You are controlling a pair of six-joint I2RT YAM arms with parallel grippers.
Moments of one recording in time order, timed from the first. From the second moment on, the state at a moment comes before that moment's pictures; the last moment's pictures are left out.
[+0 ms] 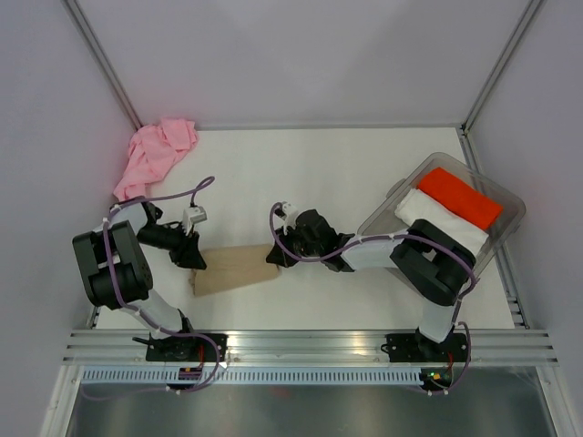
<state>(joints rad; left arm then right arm) 0.35 1.66 0.96 -1.14 0.77 1.32 0.90 1.81 0.87 0.41 -0.32 0.43</state>
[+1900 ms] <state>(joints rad) 0.37 1.69 0.89 -1.09 0.65 1.05 0.90 1.95 1.17 0.06 -0.38 0.54</state>
